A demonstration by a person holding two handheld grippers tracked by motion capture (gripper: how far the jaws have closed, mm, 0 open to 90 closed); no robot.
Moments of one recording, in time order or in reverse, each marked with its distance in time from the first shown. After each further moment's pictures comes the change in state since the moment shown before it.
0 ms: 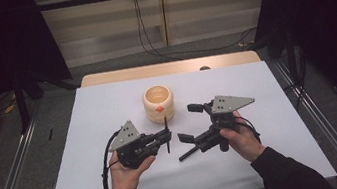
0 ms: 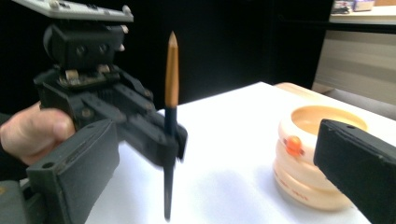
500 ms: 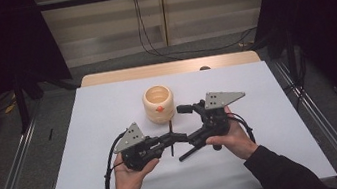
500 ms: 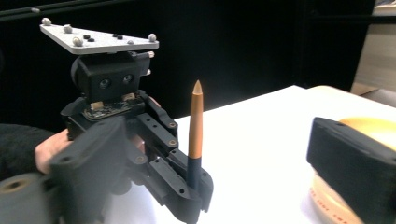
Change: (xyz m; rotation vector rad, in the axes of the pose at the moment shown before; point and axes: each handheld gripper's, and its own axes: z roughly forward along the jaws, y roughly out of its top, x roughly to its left) left arm -0.006 -0.008 0.010 0.004 -0.042 -0.006; right arm -0.001 0.009 0.019 -0.017 0.126 0.036
